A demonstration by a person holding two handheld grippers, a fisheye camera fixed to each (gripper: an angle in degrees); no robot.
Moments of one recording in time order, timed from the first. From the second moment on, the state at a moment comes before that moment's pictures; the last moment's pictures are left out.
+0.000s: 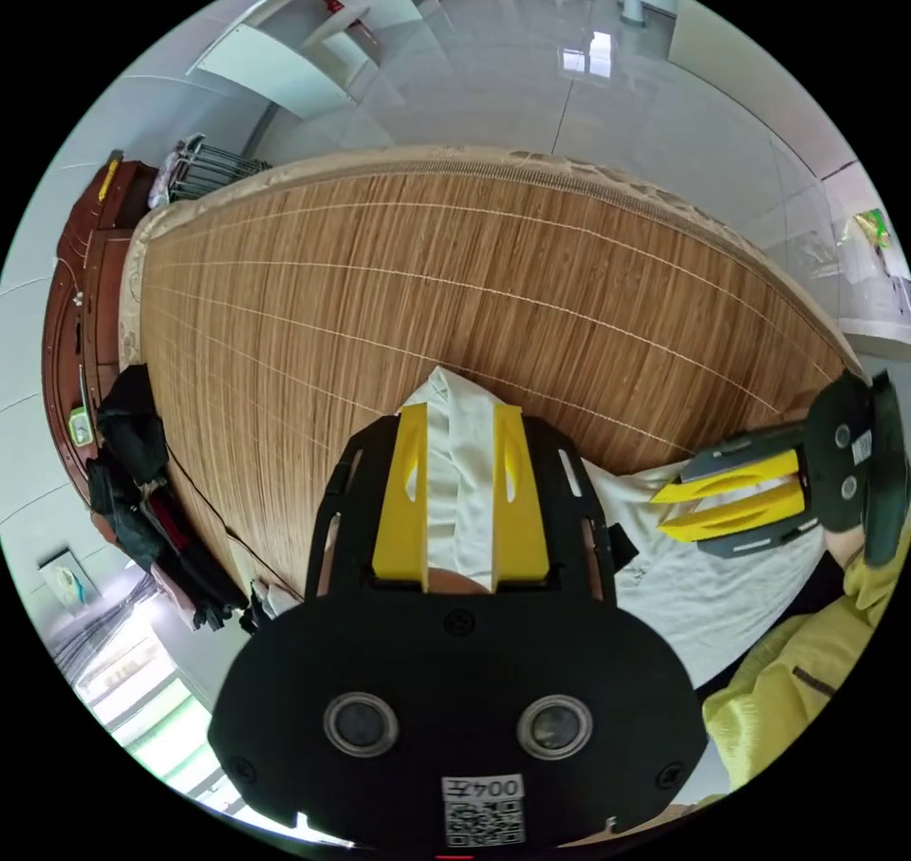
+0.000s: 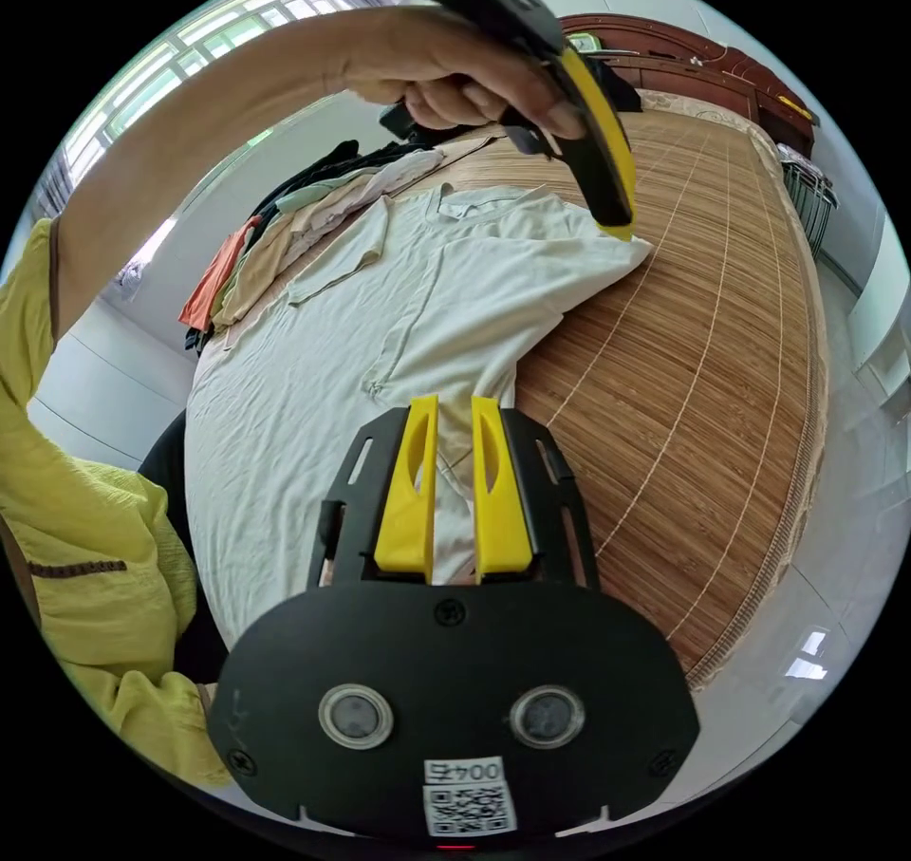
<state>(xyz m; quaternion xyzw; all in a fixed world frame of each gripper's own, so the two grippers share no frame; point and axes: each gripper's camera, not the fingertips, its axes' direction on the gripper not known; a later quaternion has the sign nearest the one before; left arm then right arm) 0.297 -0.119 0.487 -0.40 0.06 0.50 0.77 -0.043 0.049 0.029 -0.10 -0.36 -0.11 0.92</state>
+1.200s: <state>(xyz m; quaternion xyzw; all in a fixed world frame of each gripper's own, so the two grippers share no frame) 0.215 -0.144 0.485 -0.26 0.07 0.42 0.87 -0.042 0.040 0.008 -0.12 -0.35 -0.13 0.92</state>
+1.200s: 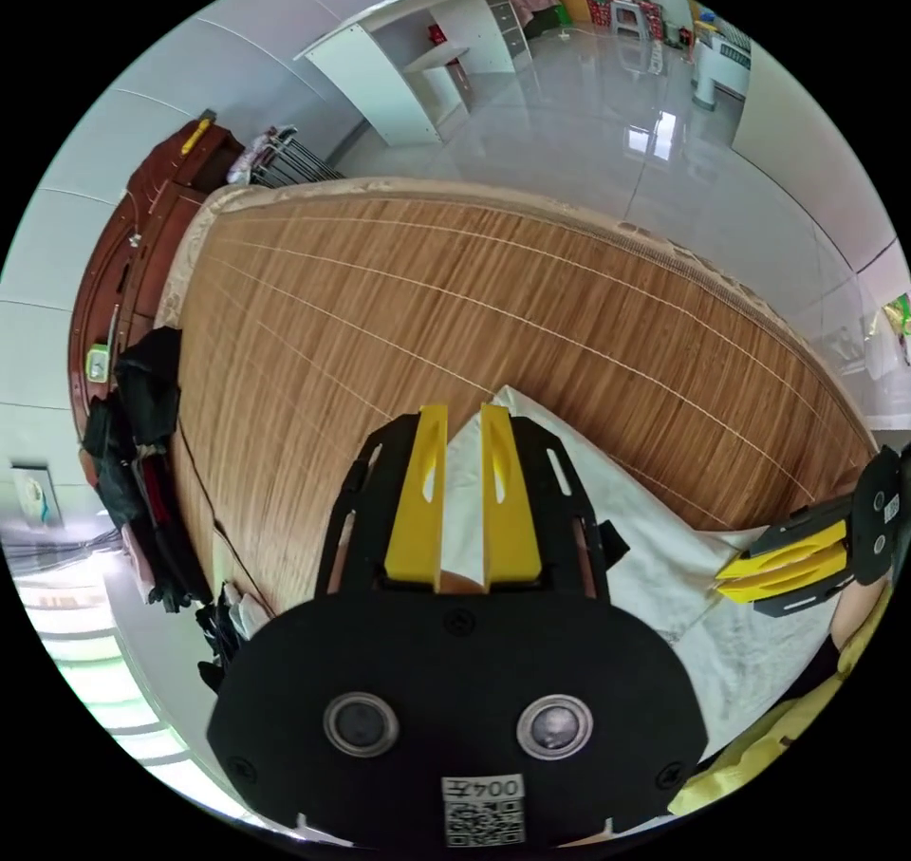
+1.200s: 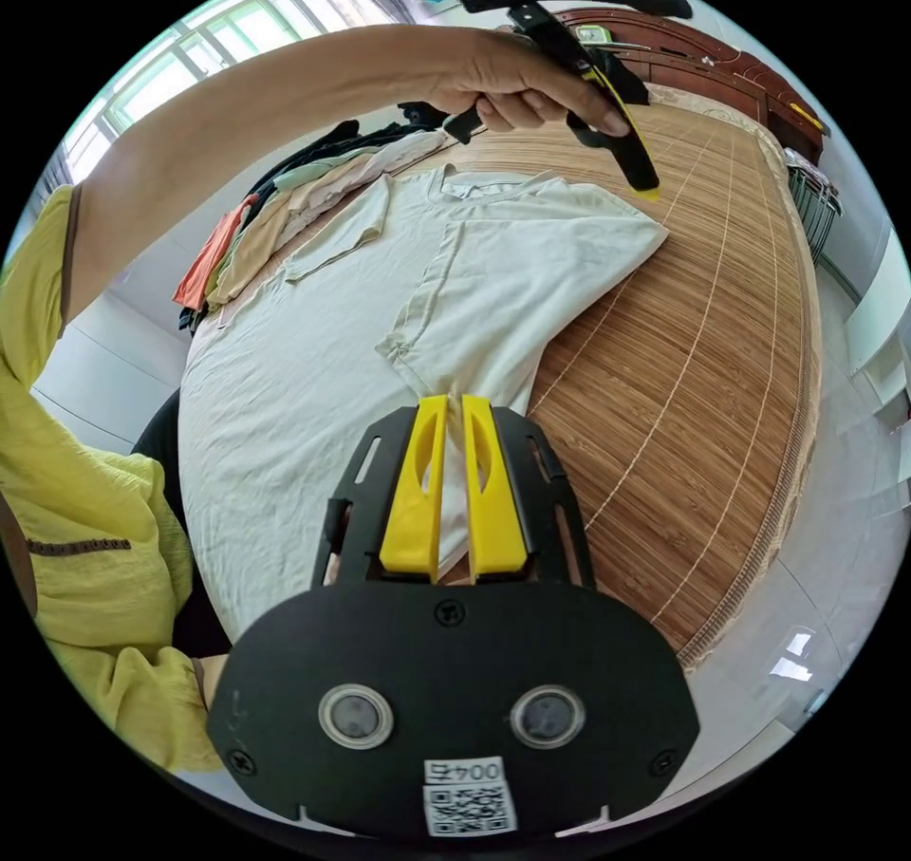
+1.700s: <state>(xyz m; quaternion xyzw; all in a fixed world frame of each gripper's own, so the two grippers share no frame) 0.136 -0.067 0.388 -0.20 0.11 0.33 0.92 -0.053 0.039 -0.014 -0.12 -0.34 -0.12 0.92</state>
